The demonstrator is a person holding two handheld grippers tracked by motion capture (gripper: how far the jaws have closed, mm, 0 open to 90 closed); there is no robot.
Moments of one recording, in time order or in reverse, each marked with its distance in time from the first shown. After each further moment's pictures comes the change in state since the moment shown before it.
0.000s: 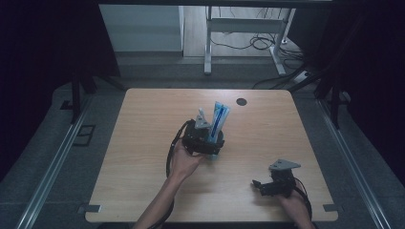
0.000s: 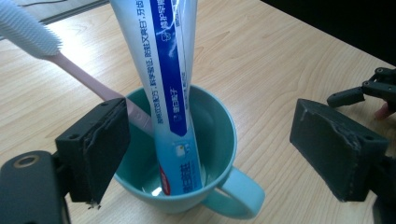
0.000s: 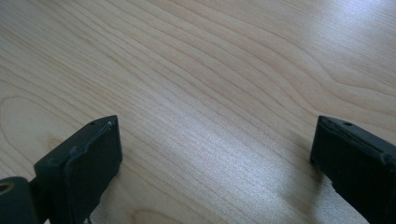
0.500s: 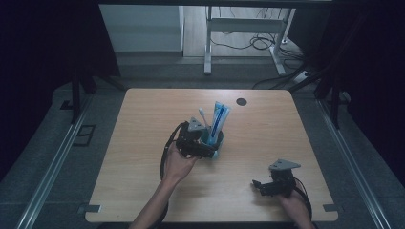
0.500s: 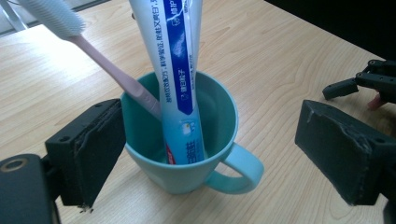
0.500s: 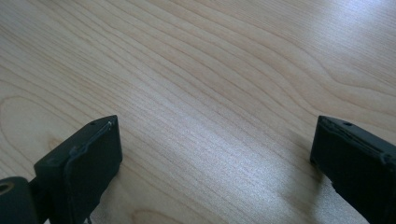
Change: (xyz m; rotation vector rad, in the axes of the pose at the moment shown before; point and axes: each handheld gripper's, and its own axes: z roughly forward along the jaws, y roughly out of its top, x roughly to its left) left arm 0.004 -0.009 -0.017 0.000 0.000 -0.004; right arm 0.000 0.000 0.000 0.001 0.001 0.000
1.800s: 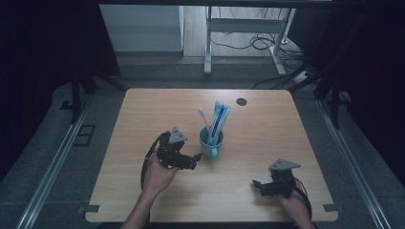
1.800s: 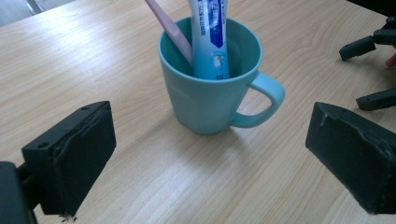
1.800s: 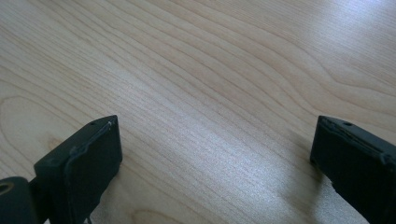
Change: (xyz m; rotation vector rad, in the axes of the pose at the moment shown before) left arm 0.013 -0.040 -0.041 0.032 0.050 0.026; right arm 0.000 0.000 0.000 -0.001 0.000 0.000
